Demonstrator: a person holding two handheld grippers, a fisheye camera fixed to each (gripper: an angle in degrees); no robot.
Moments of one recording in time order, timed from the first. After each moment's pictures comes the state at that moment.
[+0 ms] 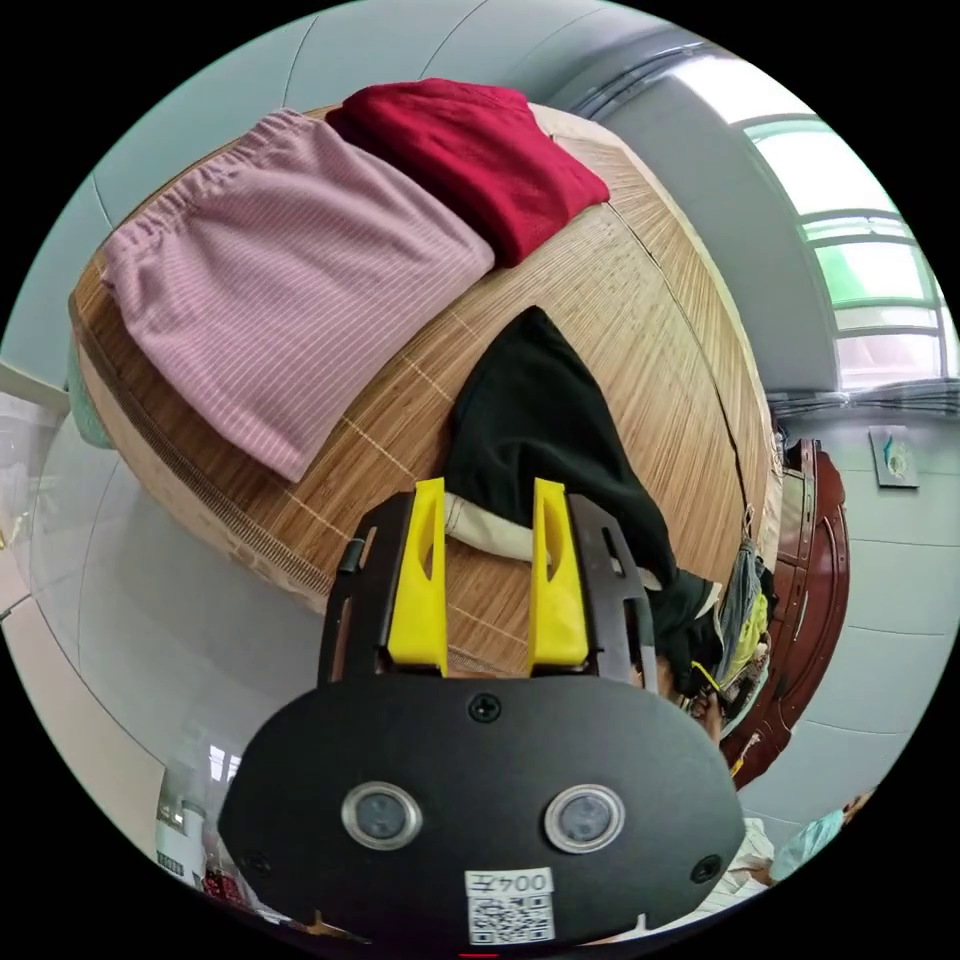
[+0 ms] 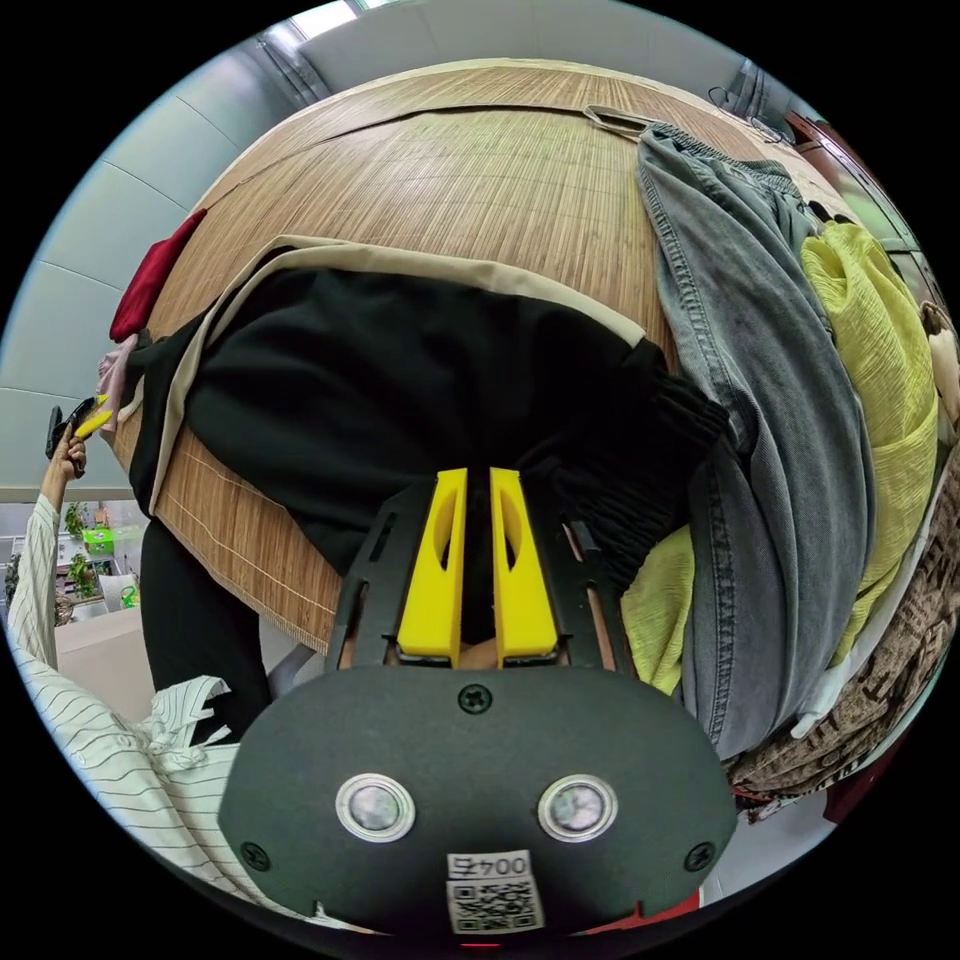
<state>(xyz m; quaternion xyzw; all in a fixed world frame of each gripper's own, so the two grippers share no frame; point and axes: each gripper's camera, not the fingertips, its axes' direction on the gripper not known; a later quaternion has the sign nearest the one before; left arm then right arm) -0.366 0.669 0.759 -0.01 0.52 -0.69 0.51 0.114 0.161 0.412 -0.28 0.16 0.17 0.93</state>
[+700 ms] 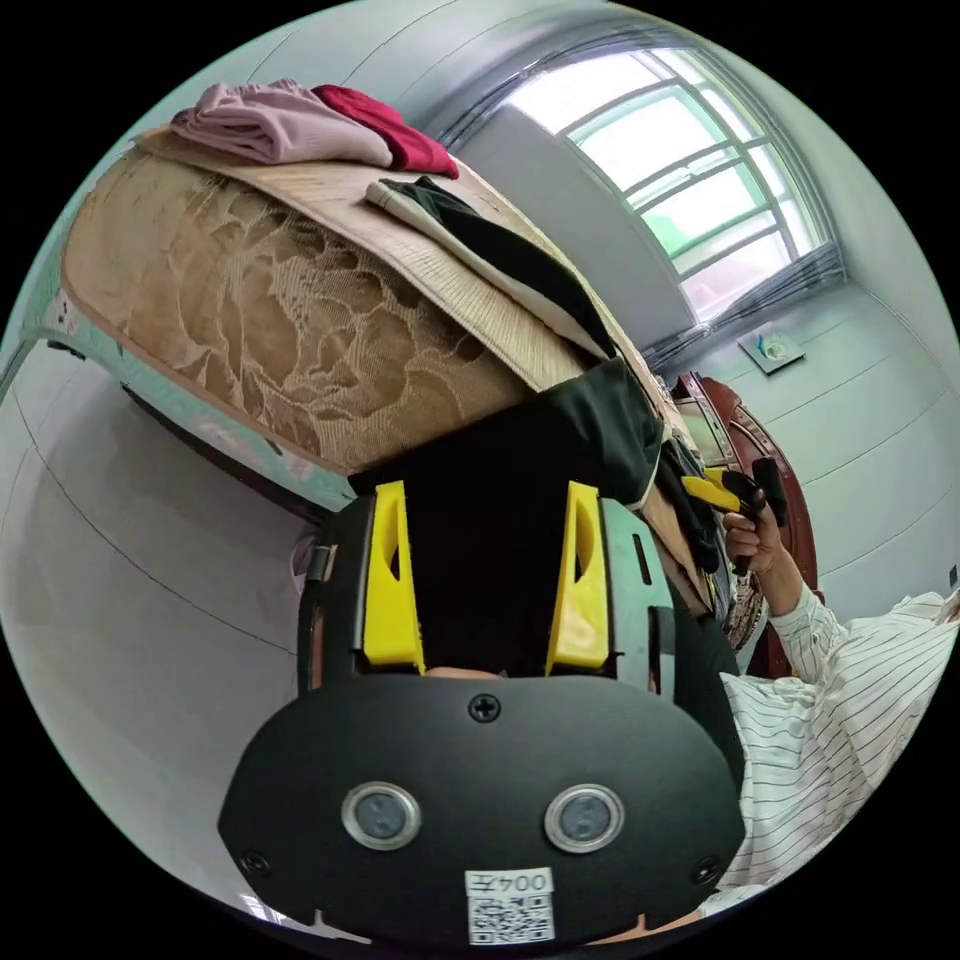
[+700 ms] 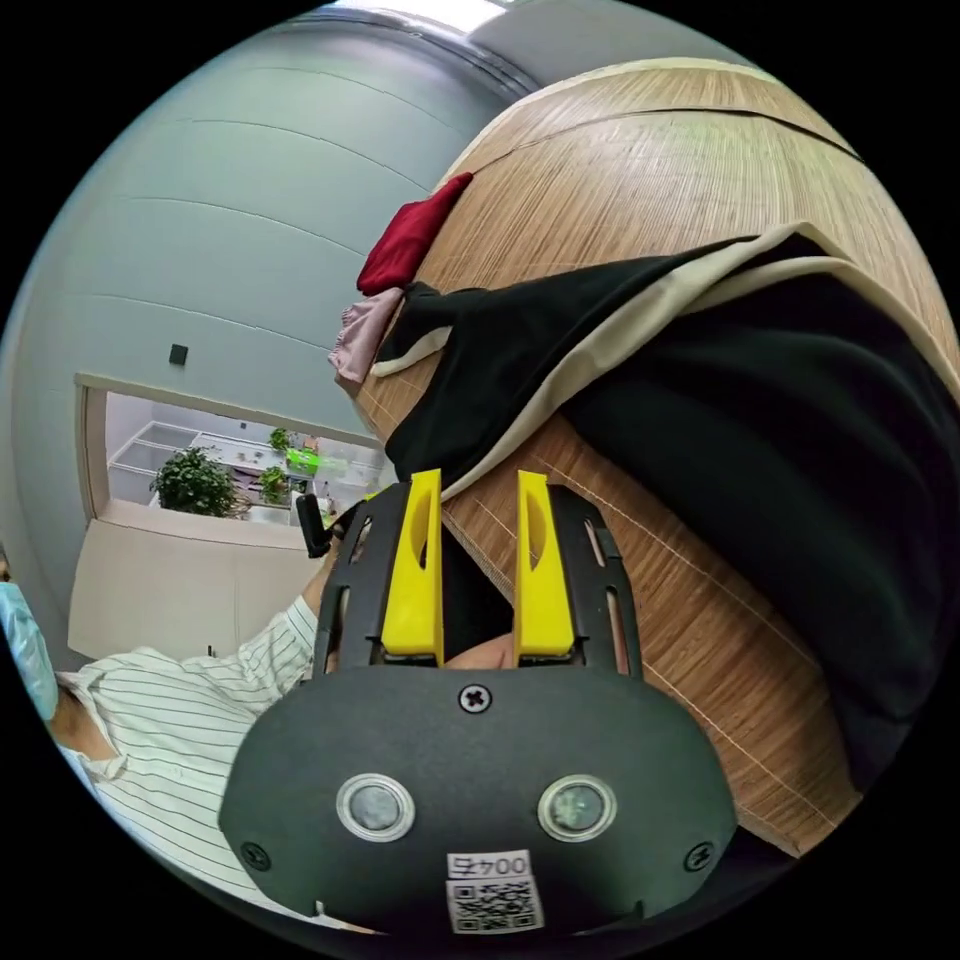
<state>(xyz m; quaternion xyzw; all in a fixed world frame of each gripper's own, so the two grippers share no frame) -0.096 0.675 0.636 0.17 0.52 -0.65 0.53 -0.037 0.101 0.566 -0.23 -0.20 0.13 0.95</state>
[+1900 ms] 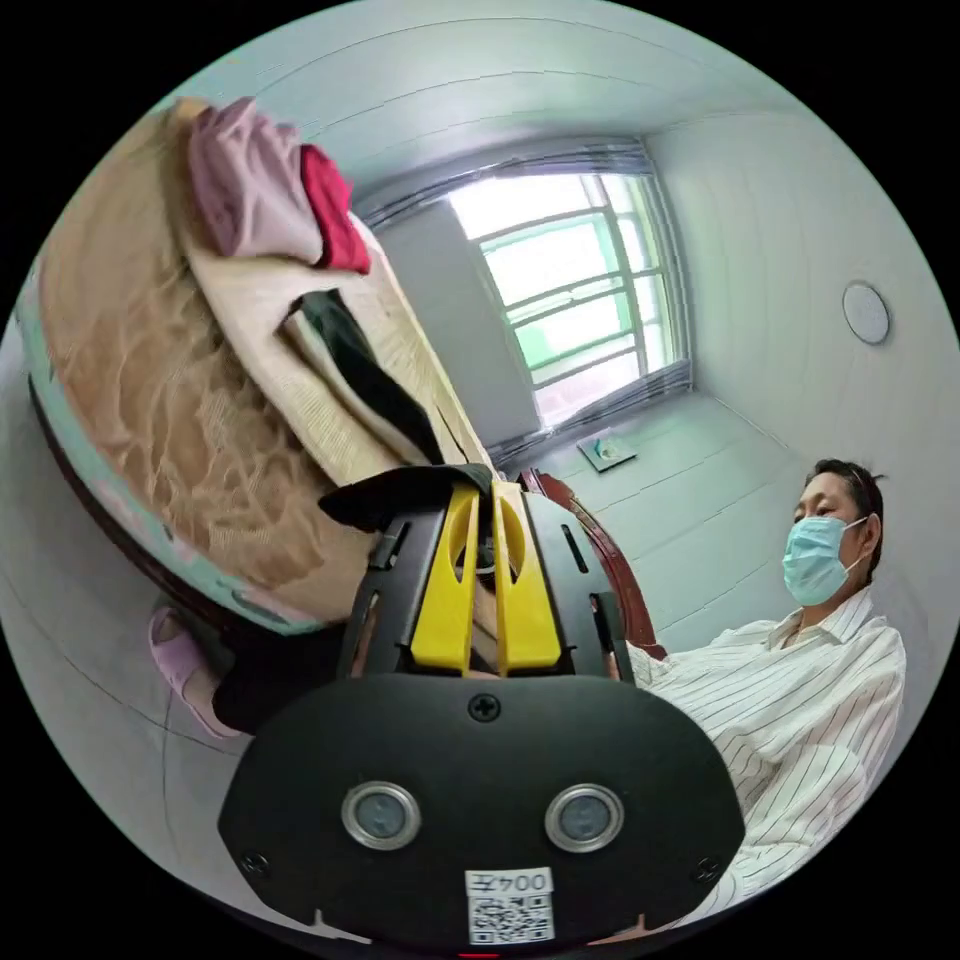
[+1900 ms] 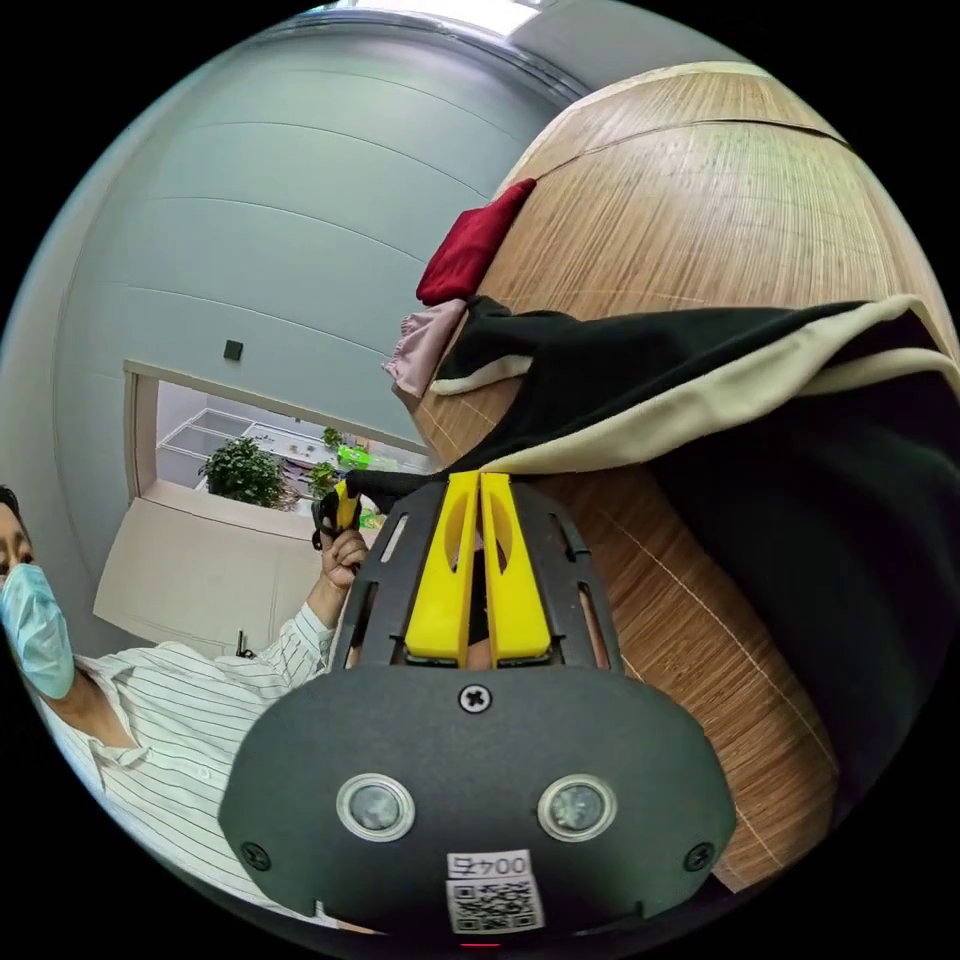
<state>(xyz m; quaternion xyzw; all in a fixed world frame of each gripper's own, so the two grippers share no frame) -0.230 0.722 0.609 0.40 0.53 -0.64 0.39 -0.036 0.020 0.616 -0.18 -0.28 0.10 0.94</state>
